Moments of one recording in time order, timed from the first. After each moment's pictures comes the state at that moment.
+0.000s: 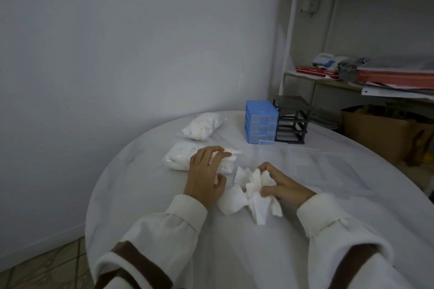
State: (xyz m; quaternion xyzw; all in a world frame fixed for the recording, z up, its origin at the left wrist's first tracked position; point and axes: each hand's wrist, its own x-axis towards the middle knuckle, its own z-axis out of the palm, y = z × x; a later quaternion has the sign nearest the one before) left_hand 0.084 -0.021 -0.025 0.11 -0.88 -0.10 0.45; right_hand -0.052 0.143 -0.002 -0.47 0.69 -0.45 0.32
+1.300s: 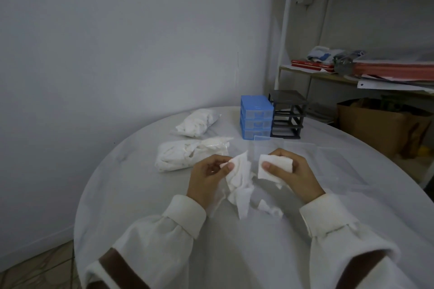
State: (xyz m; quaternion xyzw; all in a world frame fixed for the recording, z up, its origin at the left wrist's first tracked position) left_hand 0.082 0.012 -0.008 0.12 -0.70 -0.59 0.39; right_hand -0.047 0.161 0.010 -0.44 0.60 -0.65 0.14
